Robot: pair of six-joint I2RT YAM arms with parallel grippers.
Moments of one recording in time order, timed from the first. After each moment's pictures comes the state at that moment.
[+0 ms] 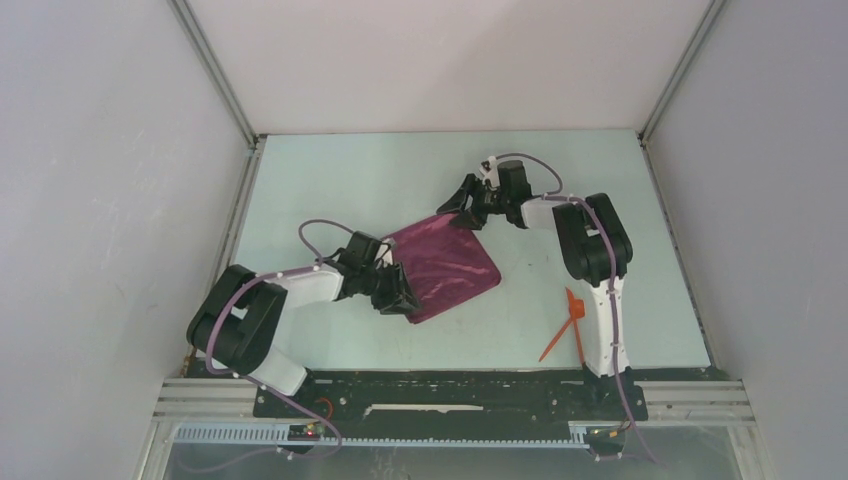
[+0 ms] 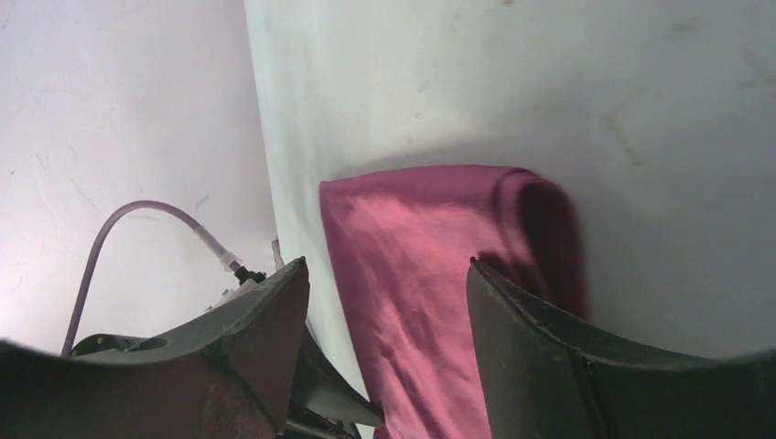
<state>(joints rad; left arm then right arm) -0.48 1.52 0.63 -0.14 0.51 -0.73 0.32 2.23 1.39 0.26 -0.79 0.91</state>
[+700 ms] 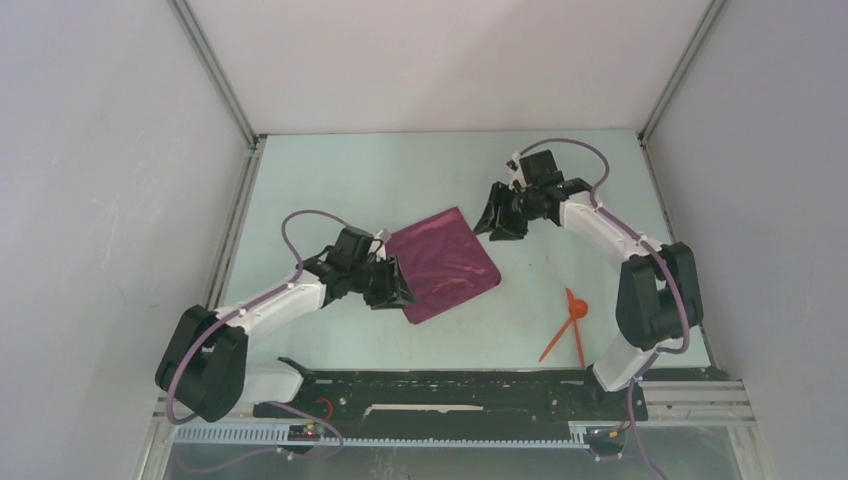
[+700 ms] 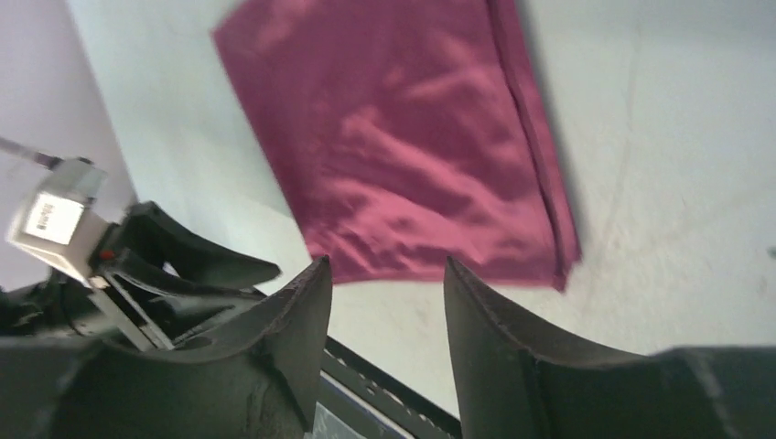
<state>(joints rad) -0.50 1.28 0.67 -0.33 0.44 -0.70 0.33 1.71 1.32 -0.54 -0.46 0.57</state>
